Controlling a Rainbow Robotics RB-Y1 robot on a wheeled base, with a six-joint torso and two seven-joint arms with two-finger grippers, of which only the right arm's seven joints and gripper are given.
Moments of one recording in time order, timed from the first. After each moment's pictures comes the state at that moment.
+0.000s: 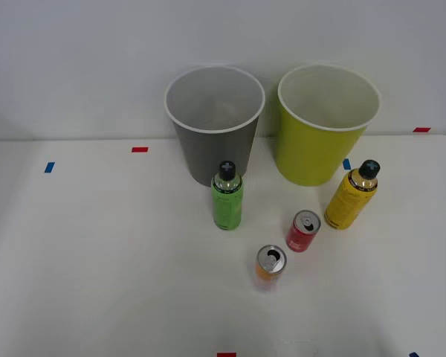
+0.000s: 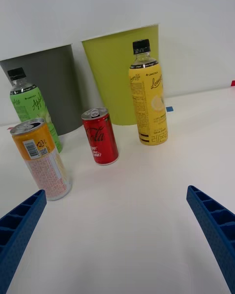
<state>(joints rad) 1.12 -0.13 0.16 -1.84 0.29 -0.92 1.10</state>
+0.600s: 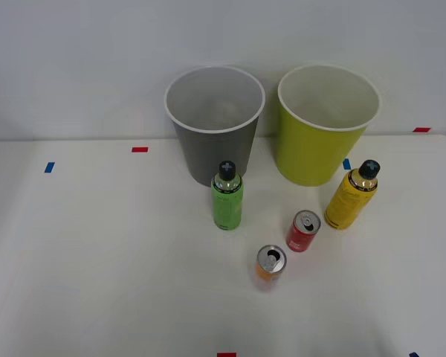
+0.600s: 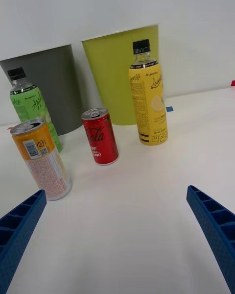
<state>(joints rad) 1.12 -0.13 0.16 -1.84 0.29 -0.92 1.10</state>
